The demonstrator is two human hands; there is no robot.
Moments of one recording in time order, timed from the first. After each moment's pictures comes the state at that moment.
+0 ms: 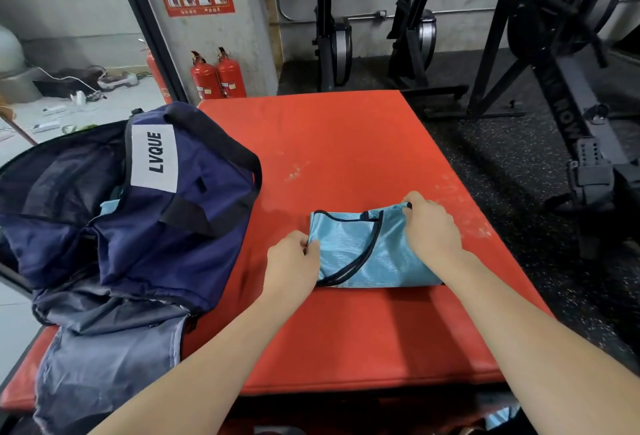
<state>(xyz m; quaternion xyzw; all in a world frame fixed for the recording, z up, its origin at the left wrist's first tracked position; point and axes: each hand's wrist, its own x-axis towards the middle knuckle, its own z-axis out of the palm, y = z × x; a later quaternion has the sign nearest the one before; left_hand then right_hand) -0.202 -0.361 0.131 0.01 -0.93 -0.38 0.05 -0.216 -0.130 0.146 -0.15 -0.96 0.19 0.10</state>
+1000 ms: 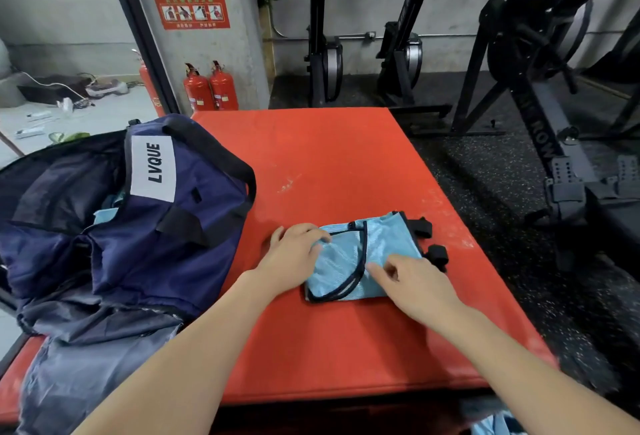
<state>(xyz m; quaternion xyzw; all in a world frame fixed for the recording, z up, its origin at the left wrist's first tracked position) -0.250 -0.366 0.120 -0.25 -0.94 -0.22 -0.01 -0.151 -0.145 0.135 -0.08 -0.98 0.18 0.00</state>
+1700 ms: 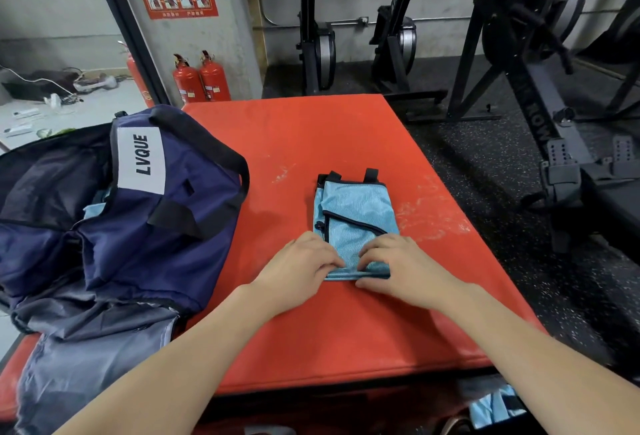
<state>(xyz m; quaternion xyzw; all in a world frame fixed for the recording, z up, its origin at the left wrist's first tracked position) -0.212 -0.367 0.124 -0.41 -0.89 -0.21 0.02 -0.161 -0.132 0.126 0.18 -0.96 0.20 0.03</state>
